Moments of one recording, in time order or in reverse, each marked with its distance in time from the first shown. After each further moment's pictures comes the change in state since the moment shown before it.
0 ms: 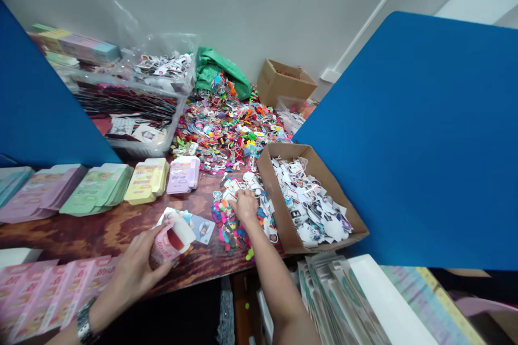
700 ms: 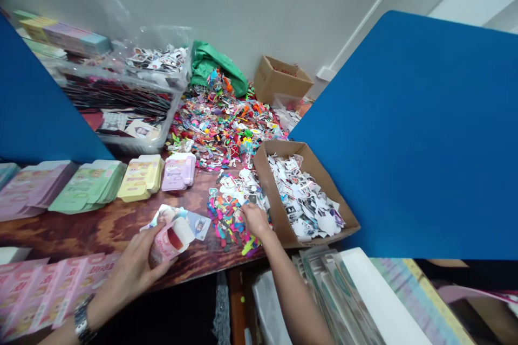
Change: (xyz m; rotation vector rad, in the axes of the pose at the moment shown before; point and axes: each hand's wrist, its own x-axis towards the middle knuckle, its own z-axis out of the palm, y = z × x) left_hand -0.003 0.003 0.008 -0.008 0.003 0.040; right_hand -0.050 0.043 -0.028 -0.037 -0.220 -0.186
